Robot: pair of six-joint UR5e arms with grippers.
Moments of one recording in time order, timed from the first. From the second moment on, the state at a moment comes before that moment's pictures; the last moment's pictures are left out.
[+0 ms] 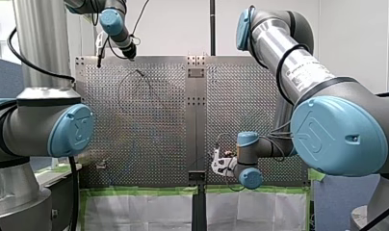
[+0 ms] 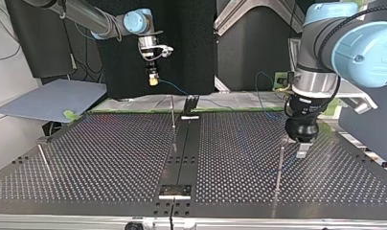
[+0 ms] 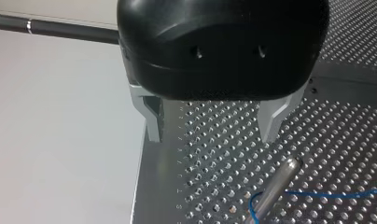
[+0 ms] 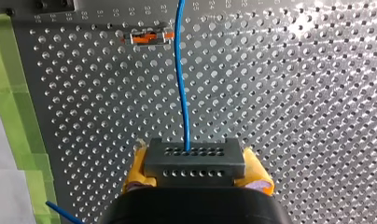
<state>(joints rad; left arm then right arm) -0.08 -1.44 -1.58 -3.38 -1.65 -1.56 2.12 -0.73 2.00 -1.30 1.60 1.64</state>
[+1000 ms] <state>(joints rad) -0.11 -1.46 -1.58 -3.44 -1.74 -1.62 2.13 -0.73 2.00 -1.30 1.60 1.65</state>
